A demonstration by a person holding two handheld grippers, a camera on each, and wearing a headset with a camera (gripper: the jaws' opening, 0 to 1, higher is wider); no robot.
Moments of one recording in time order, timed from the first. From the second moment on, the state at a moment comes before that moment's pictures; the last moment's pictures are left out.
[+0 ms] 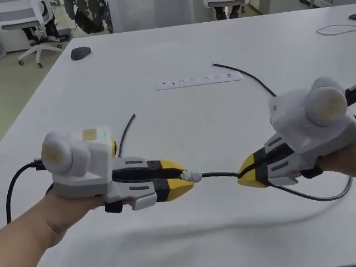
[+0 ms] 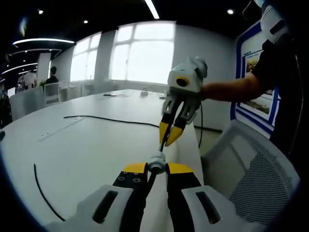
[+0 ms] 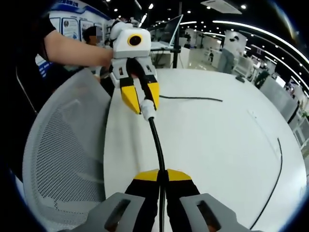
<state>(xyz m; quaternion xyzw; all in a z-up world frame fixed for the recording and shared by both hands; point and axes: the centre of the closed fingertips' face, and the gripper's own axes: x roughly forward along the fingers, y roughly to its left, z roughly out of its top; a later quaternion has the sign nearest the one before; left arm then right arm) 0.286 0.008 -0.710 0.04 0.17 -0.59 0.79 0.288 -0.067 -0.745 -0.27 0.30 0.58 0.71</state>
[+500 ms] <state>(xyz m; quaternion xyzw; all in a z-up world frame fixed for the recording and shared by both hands) 0.289 0.010 -0.708 0.04 0.16 -0.59 0.79 0.302 -0.135 -0.768 -0.26 0.35 0.51 0.74</state>
